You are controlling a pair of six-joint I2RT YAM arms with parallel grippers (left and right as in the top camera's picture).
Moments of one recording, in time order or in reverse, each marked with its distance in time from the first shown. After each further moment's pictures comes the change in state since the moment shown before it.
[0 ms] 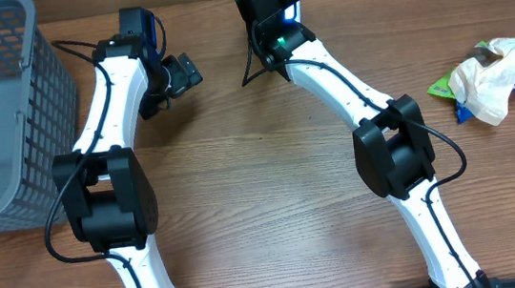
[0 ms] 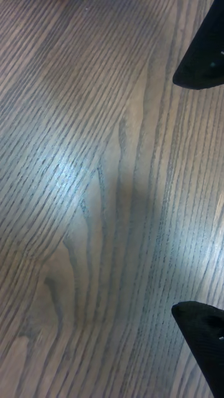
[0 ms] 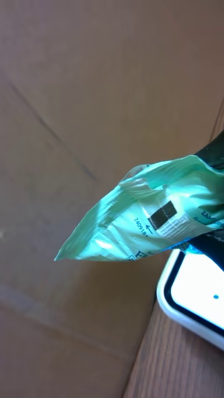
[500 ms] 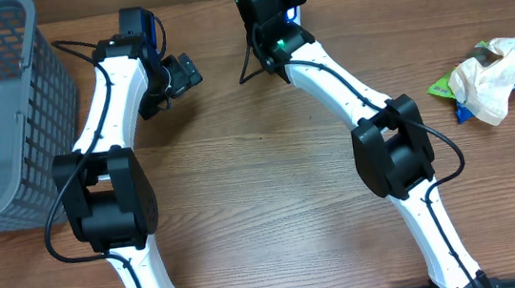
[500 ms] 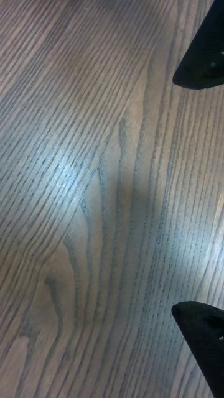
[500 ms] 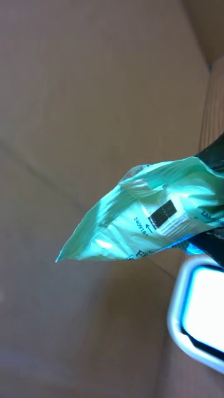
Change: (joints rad) left arm 0.000 0.000 0.000 0.000 0.000 0.000; right arm 0.004 0.005 -0.026 0.105 0.143 0.053
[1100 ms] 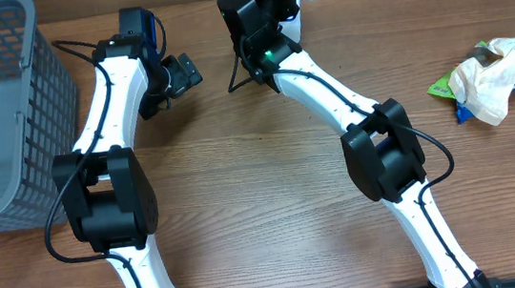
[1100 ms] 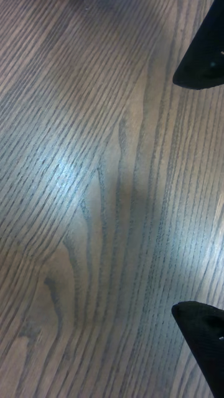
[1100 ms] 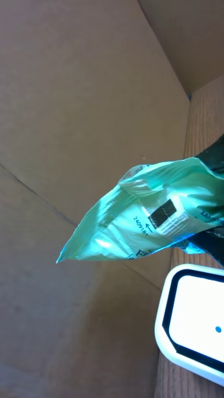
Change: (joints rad) left arm 0.000 0.000 0.000 0.000 0.000 0.000; right arm 0.044 0.024 -0.001 0.001 0.142 -0.019
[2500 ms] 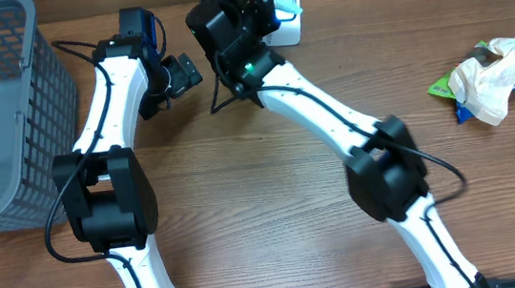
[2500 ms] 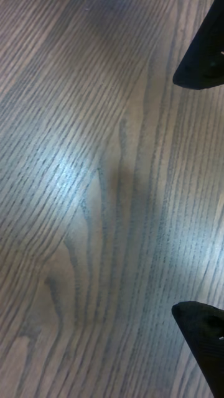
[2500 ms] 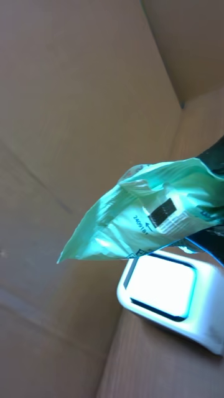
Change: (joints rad) left arm 0.000 0.000 0.000 0.000 0.000 0.000; right arm 0.109 -0.171 -0.019 -0.384 0.026 0.151
